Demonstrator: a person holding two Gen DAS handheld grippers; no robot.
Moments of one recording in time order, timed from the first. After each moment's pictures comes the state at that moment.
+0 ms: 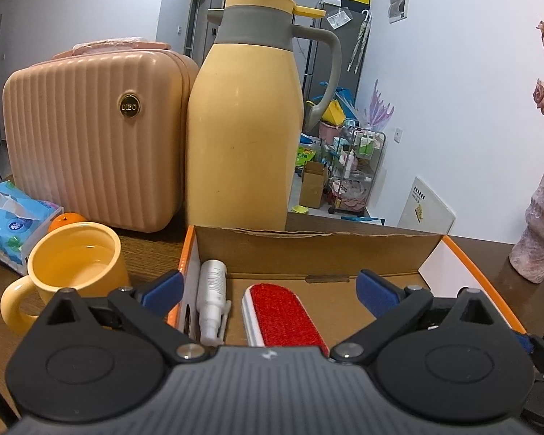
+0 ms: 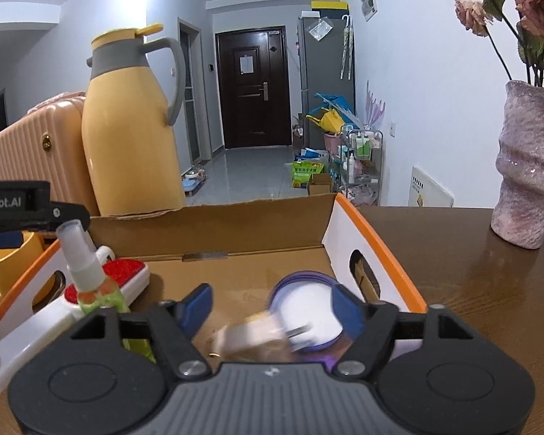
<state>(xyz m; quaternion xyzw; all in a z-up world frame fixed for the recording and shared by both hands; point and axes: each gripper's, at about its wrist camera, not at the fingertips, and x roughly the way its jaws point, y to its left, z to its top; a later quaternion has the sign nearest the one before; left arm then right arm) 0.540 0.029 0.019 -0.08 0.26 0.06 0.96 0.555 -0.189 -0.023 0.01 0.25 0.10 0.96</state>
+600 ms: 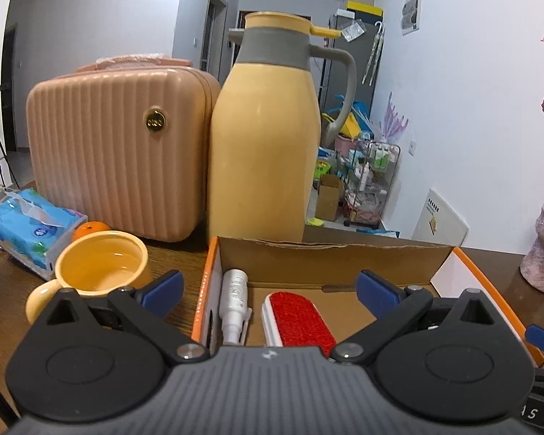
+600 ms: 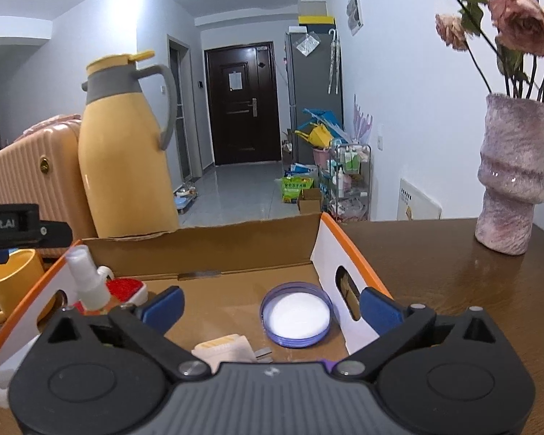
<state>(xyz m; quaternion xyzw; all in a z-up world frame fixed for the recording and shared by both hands) 0.525 0.031 0.027 -0.08 0.24 0.09 0.96 0.538 -0.195 -0.010 0.02 0.22 0.08 0.97</state>
